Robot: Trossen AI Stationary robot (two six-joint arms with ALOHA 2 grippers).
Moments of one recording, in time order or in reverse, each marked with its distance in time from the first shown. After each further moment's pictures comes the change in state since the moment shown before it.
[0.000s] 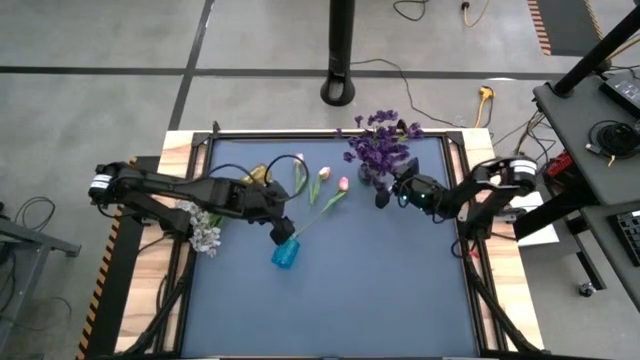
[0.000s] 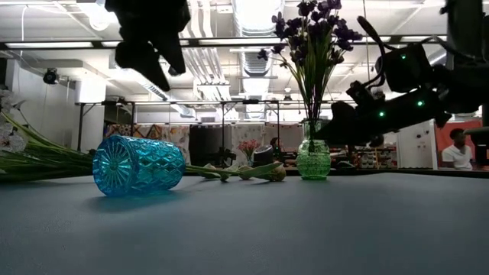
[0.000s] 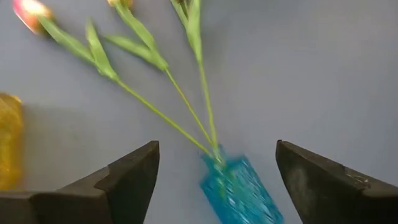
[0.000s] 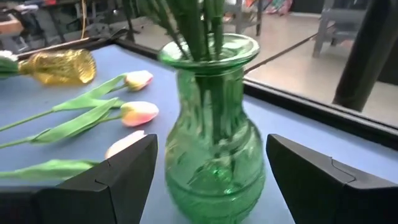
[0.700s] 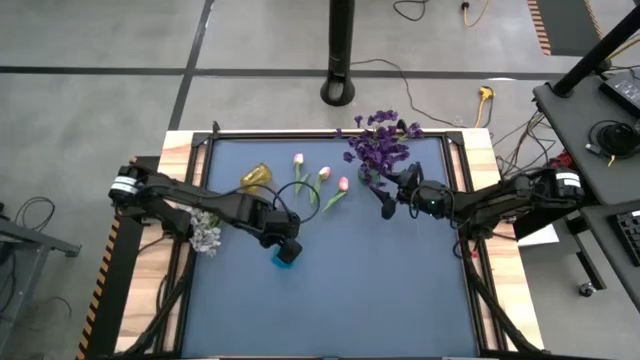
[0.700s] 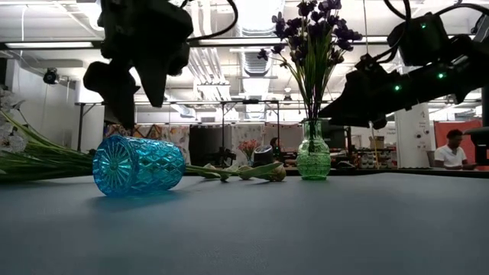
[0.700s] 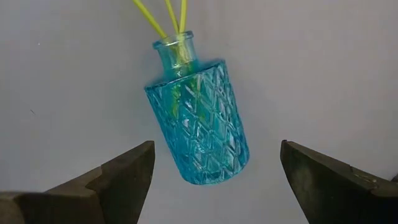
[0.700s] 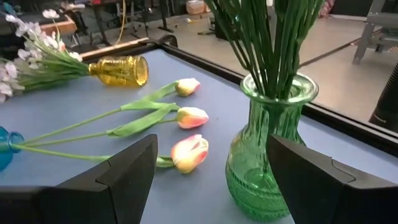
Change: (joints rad) left arm -0.054 0.194 0.000 -0.040 0.315 -0.331; right arm 0.143 -0.370 0.000 -0.370 -0.002 0.016
